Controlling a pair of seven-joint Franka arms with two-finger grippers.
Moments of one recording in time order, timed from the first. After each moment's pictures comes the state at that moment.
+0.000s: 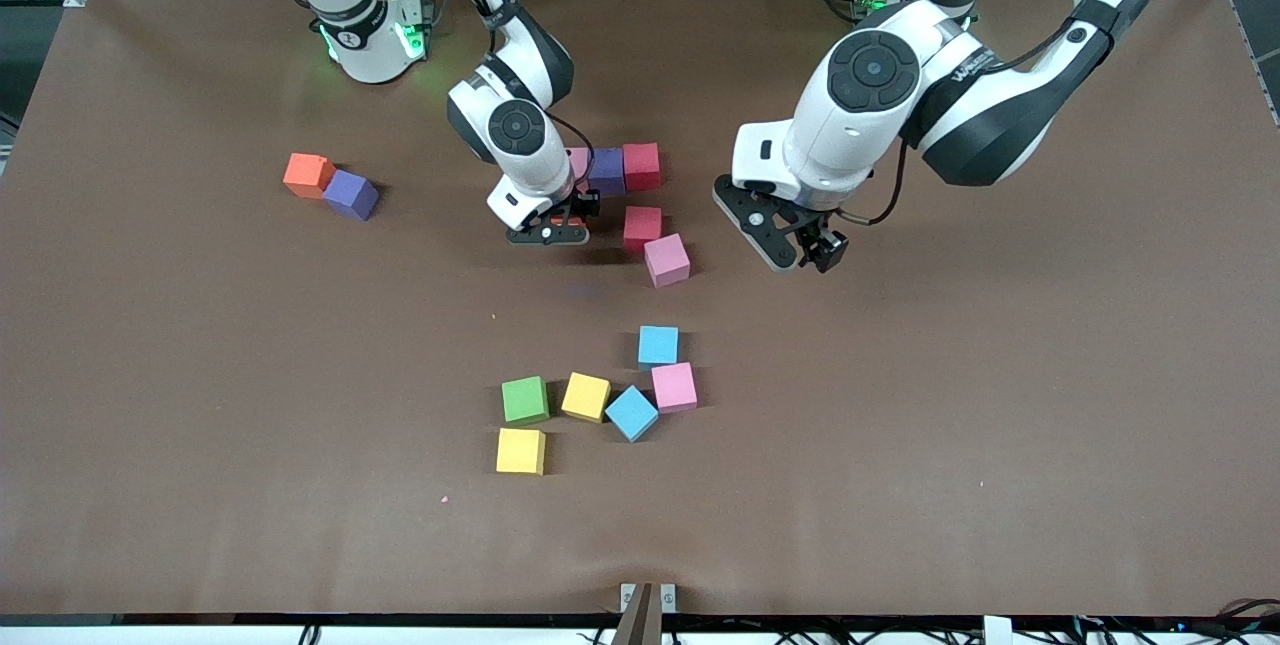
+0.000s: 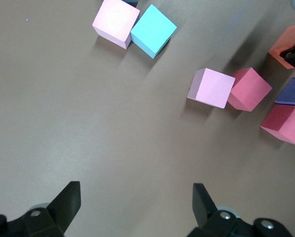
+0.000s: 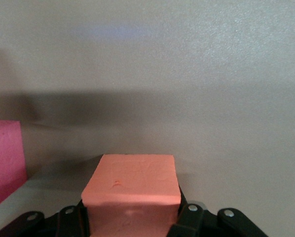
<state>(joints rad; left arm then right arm) 0.41 0.51 -1.19 -1.71 0.45 1.87 0.06 0.55 0.42 0.21 -2.18 0.04 2.53 0.73</state>
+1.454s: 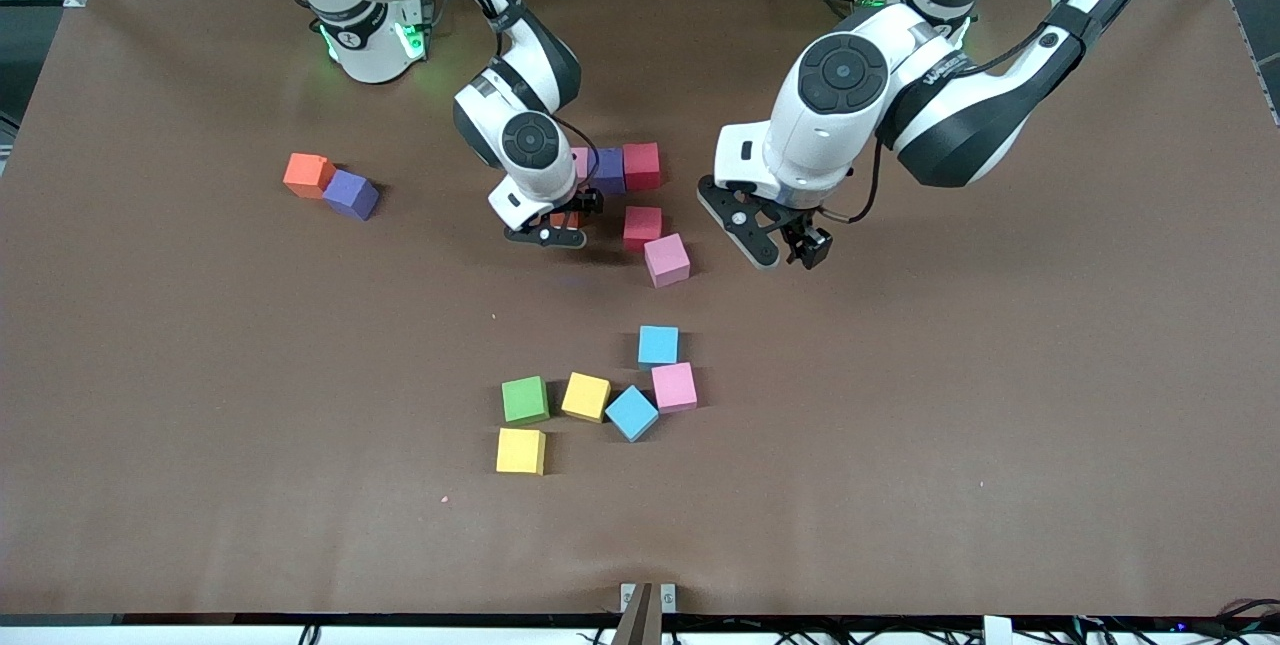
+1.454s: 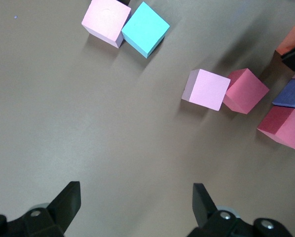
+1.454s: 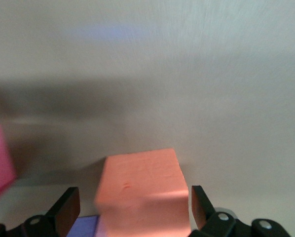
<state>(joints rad) 0.33 0.51 -1.14 -1.70 0.45 1.87 0.03 0.55 0.43 0.20 -2.04 0.04 2.27 0.82</state>
